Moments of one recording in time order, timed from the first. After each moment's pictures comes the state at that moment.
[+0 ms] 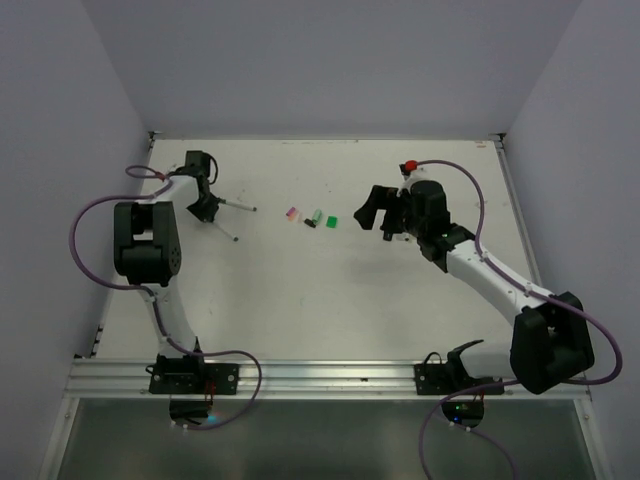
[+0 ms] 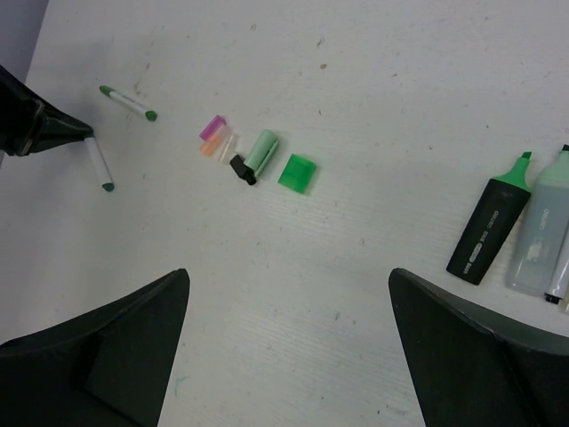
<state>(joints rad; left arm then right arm) 0.02 2.04 1.43 -0.58 -0.29 -0.88 0.40 1.31 0.86 -0.02 -0.11 0.46</state>
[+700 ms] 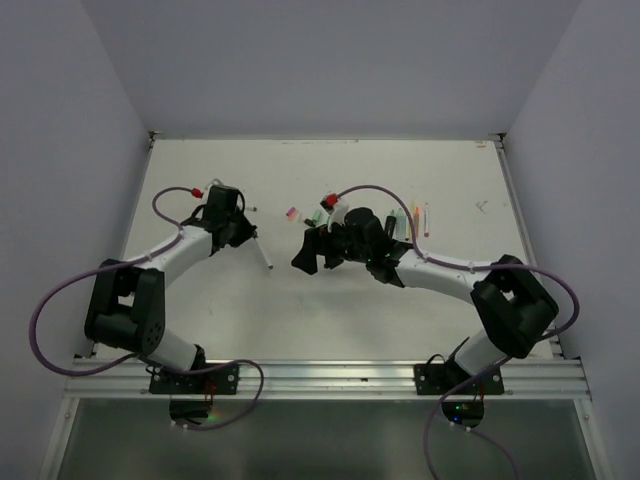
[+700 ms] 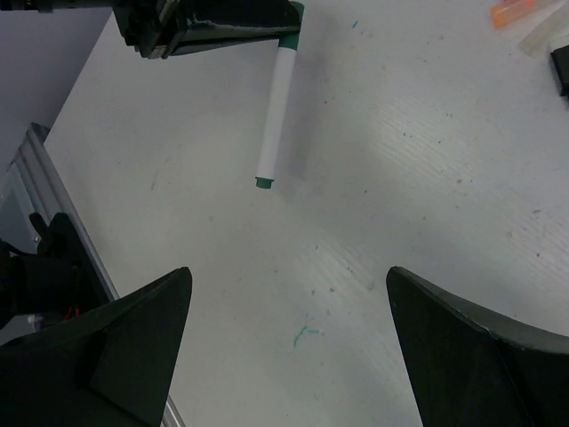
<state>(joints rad) -0.23 1.53 0.88 -0.24 -0.07 -0.85 0.76 1.55 0.86 0.22 -0.28 0.46</state>
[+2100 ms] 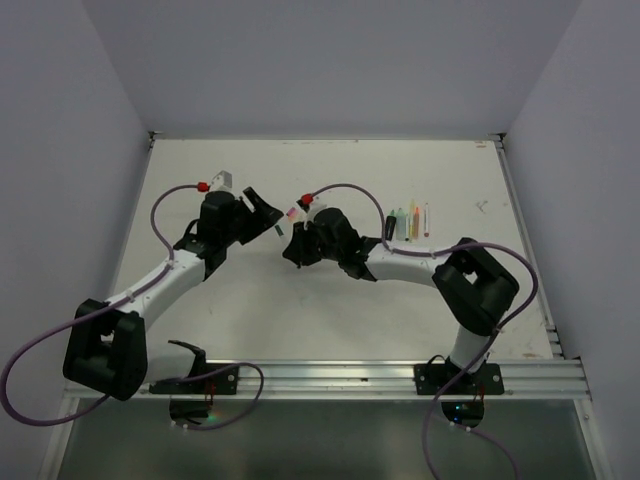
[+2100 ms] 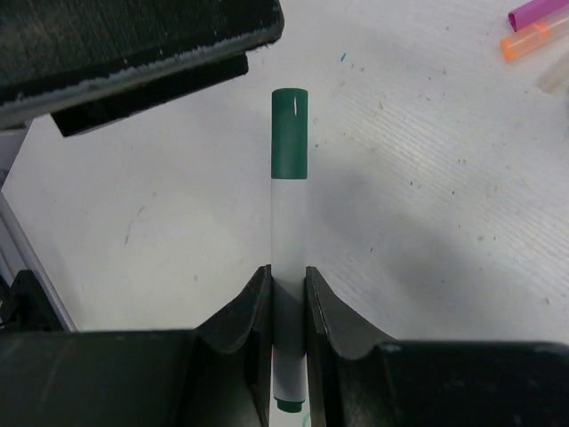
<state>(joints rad) -0.32 1.28 0.74 0.01 0.07 -0.86 0.86 1.80 1.05 0.25 -0.12 0.52</state>
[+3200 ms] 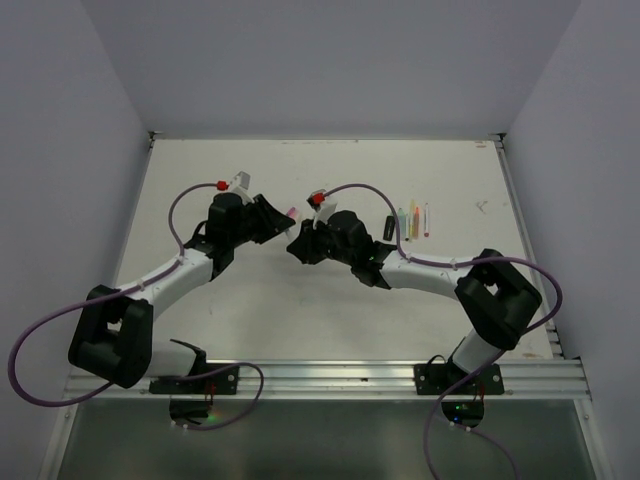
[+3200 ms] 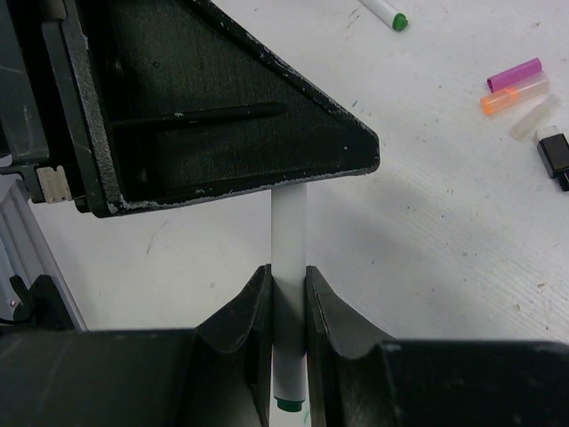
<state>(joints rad) -0.36 1.34 0.71 0.18 0.26 -0.85 0.86 1.65 0.93 0.35 -0.09 0.47</state>
